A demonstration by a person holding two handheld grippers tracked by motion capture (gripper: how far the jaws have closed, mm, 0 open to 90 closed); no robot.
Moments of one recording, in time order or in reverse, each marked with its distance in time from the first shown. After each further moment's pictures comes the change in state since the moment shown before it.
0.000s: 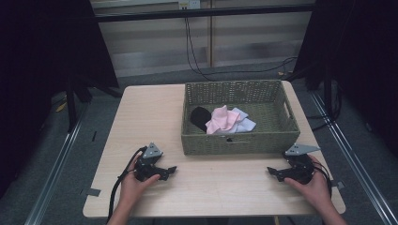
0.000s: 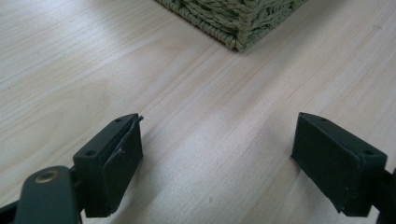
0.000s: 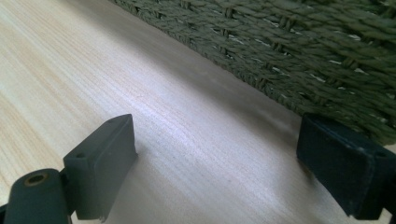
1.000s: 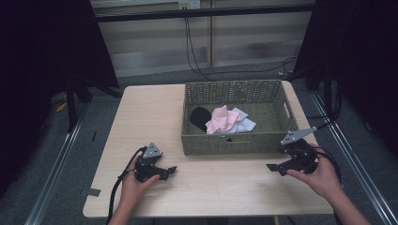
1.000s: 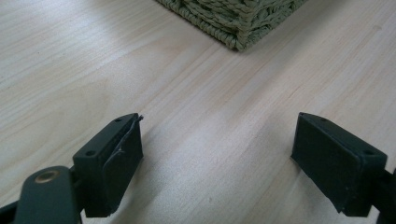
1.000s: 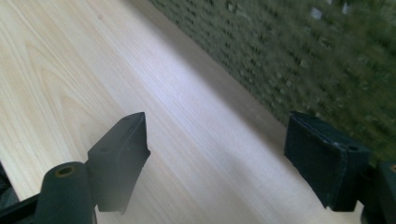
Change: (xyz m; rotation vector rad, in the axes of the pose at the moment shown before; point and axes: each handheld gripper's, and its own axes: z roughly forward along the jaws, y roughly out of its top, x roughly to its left) left arm 0.000 0.000 0.000 0.004 0.001 0.001; right arm 0.022 0.075 -0.047 0.162 0.132 -0.116
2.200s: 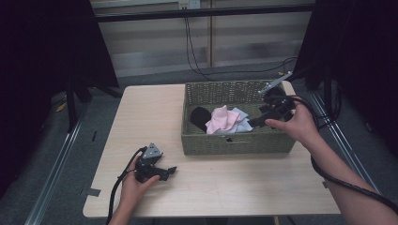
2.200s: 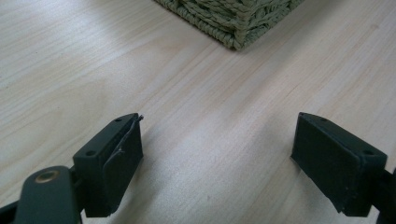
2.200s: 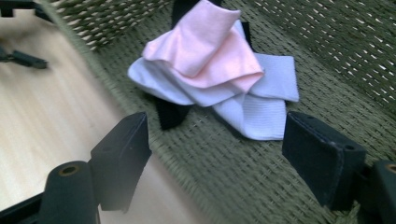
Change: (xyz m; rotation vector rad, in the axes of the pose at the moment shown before) left arm -0.001 -0.001 0.000 -0.001 -0.007 0.004; right arm -0.038 0.138 0.001 0.029 0.001 0.016
